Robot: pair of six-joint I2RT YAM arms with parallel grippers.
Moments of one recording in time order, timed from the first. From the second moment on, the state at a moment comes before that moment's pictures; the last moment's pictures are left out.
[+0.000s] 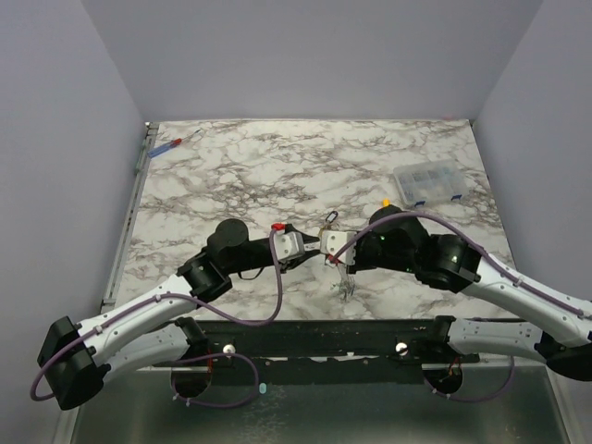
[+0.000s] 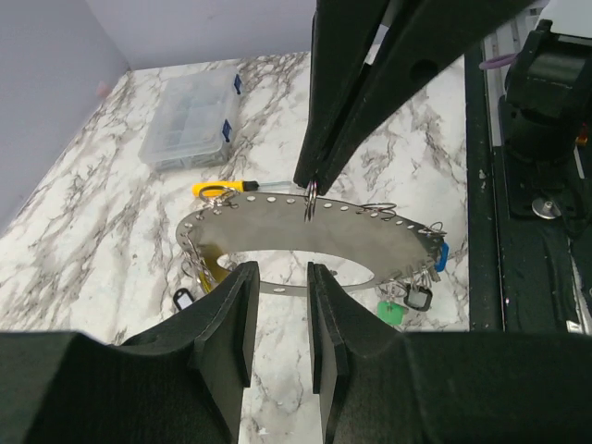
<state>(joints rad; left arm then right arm) -0.86 0.91 0.61 0.24 0.47 0.29 1.03 0.99 1.07 -0.66 -0.02 -0.68</state>
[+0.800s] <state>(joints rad) -0.87 0.91 0.48 0.52 0.46 0.17 1.09 0.98 1.12 -0.67 0.09 -0.79</state>
